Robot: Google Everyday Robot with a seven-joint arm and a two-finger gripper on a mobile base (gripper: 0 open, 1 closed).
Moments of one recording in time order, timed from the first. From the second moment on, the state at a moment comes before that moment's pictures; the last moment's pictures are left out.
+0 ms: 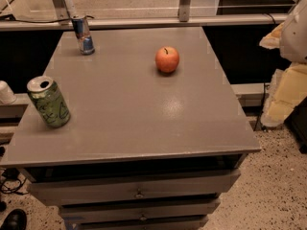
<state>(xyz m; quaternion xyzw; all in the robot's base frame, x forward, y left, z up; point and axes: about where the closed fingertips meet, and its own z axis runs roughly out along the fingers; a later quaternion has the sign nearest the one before) 0.438 -0.217 0.976 -0.60 0.78 -0.03 0.16</state>
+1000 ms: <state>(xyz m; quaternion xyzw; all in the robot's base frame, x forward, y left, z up) 0.499 -0.158 0.975 -0.63 0.74 0.03 0.23</state>
